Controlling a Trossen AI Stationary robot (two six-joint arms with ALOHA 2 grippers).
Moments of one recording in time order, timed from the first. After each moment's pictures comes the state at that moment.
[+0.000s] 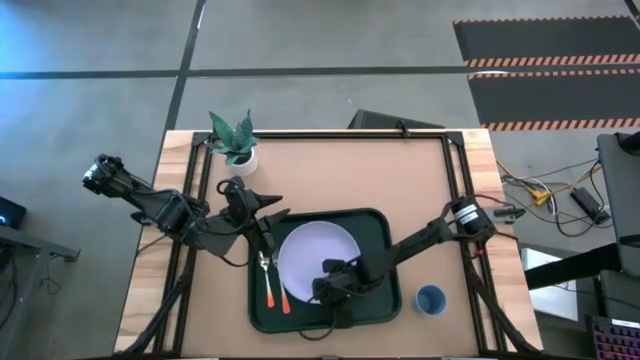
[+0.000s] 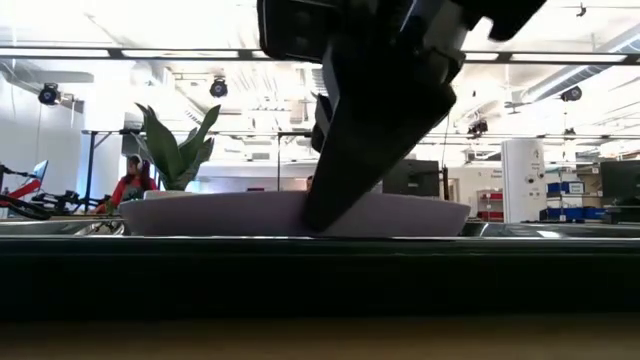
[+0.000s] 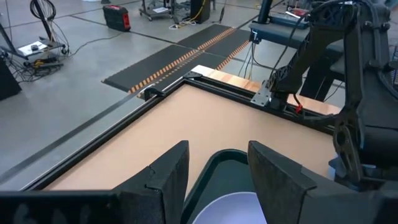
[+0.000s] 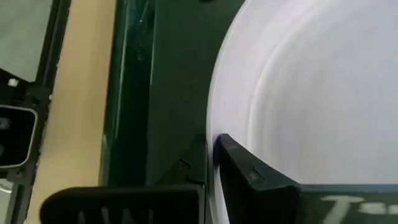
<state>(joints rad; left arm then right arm) -0.50 1.23 1.30 -0.59 -0.94 -0.54 0.41 2.13 1.50 -0.37 -0.12 0.35</state>
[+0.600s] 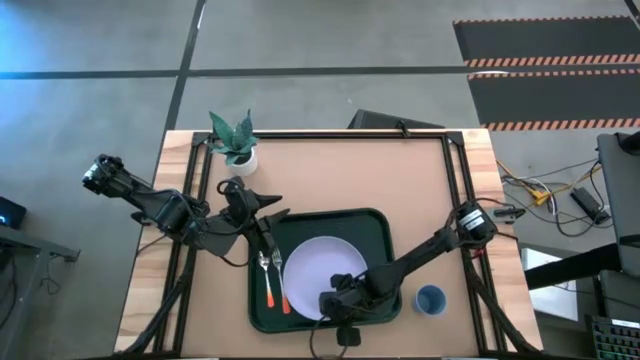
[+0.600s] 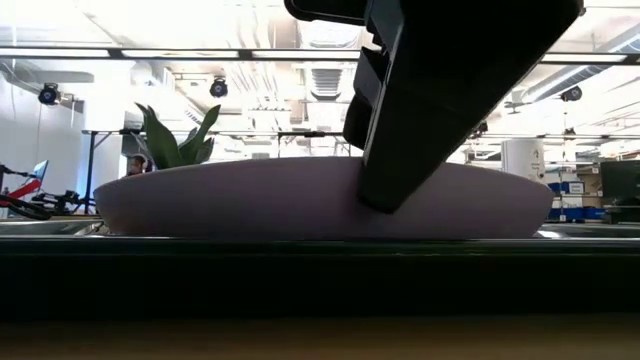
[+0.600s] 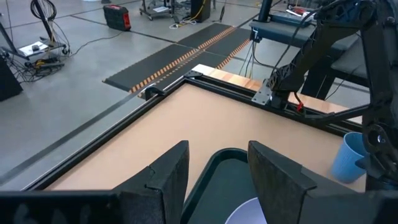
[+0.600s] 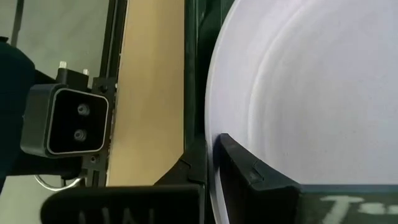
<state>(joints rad) -0.50 1.23 1.30 -0.59 -0.94 -0.54 0.50 2.12 1.50 -0.35 -0.13 0.52</state>
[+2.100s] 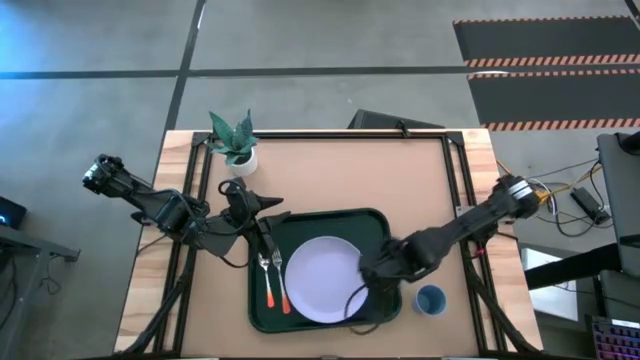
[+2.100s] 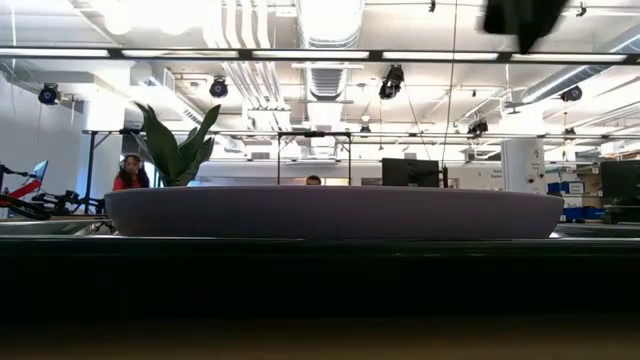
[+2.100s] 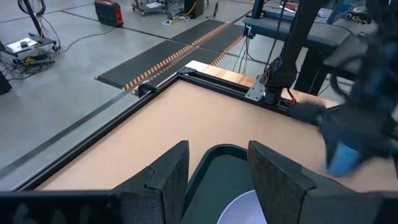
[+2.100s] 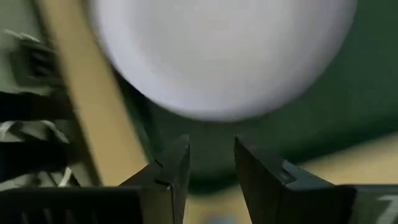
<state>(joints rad) -0.50 1.23 1.30 -0.59 -0.91 -0.54 0.48 1.71 1.50 -1.05 0.01 0.79</state>
